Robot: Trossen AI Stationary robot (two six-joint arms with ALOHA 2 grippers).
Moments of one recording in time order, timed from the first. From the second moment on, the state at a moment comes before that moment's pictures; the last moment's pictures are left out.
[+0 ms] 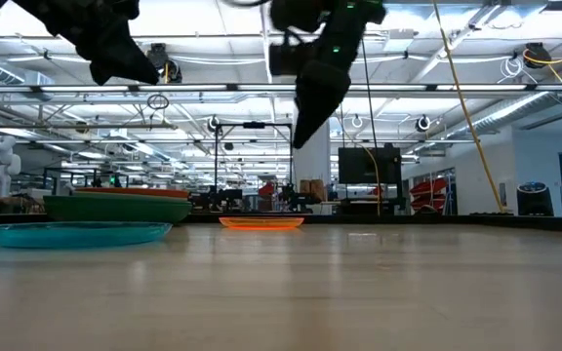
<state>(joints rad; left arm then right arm) 0.05 0.76 0.69 -0.47 -0.21 -0.27 -0.13 1.85 1.52 -0.80 0.10 -0.16</state>
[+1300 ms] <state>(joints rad) 0.06 1.58 1.10 -0.29 -0.36 -0.04 -0.14 0.95 0.66 0.10 -0.01 -0.40</state>
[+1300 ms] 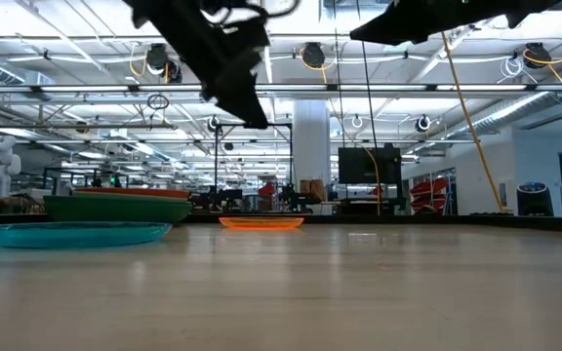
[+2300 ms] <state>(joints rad) 0.27 1.96 1.30 -0.41 -0.15 0.15 -0.14 0.94 0.66 0.05 0.00 -0.38</state>
